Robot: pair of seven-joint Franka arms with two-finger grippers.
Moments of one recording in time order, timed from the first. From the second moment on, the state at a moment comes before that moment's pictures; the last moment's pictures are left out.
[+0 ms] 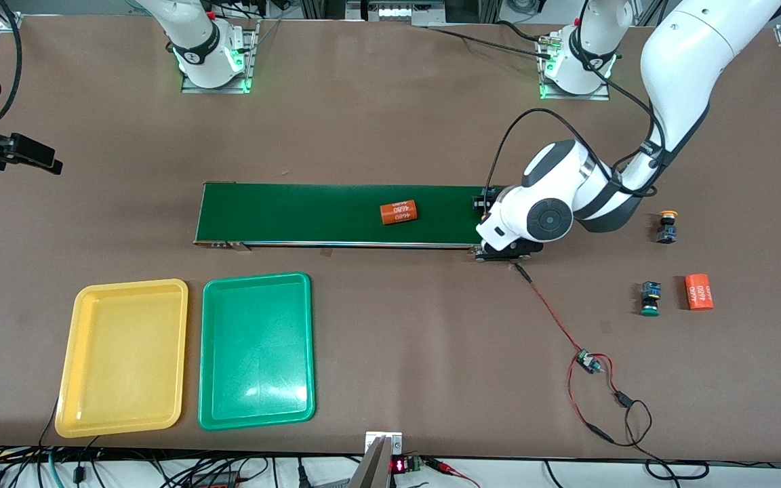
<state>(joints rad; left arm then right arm) 0.29 0.67 -0.84 -1.79 0.18 1.83 -0.68 -0.02 0.05 -0.05 -1.58 0.01 1.53 0.00</state>
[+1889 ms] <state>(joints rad) 0.39 0.76 -0.47 -1.47 0.59 1.85 -0.03 -0.03 0.09 -0.05 -1.58 0.00 1.54 -0.02</state>
